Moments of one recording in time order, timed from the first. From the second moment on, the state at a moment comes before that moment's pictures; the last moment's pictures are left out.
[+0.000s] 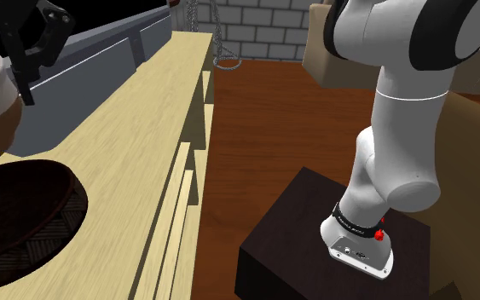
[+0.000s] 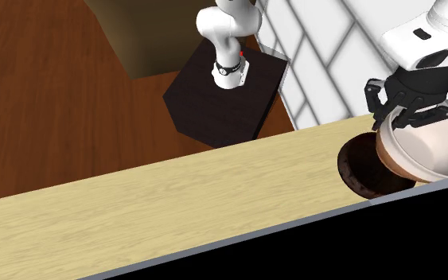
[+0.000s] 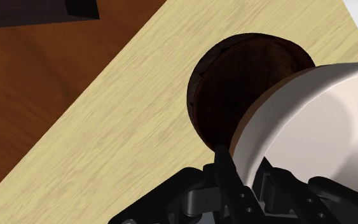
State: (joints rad) arm 0.52 0.28 0.55 -1.07 -0.19 1.52 1.15
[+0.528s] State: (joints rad) arm 0.47 0.20 0.55 -1.29 -0.15 1.66 1.14
